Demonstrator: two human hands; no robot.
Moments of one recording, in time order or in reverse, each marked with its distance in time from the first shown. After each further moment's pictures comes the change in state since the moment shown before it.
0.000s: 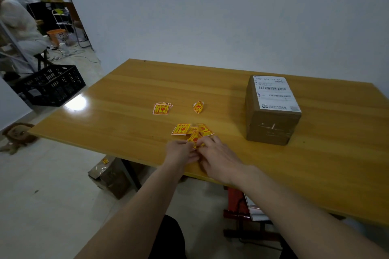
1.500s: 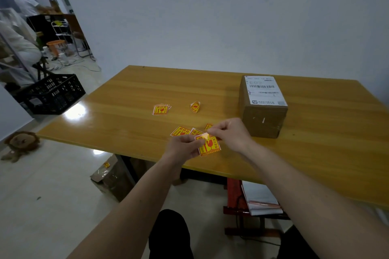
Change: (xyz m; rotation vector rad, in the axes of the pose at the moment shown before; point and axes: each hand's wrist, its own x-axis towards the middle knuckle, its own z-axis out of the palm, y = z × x) left_hand -0.037 0.002 -0.012 0.075 -0.251 0.147; right_hand -0.018 0.005 -0.048 0.907 0.326 0.424
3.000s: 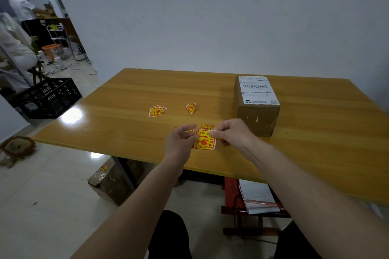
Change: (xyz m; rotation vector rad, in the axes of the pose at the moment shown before) left_hand -0.007 0.007 0.019 0.022 0.157 0.176; right_hand -0.009 0.003 -0.020 0.090 -0.057 0.145
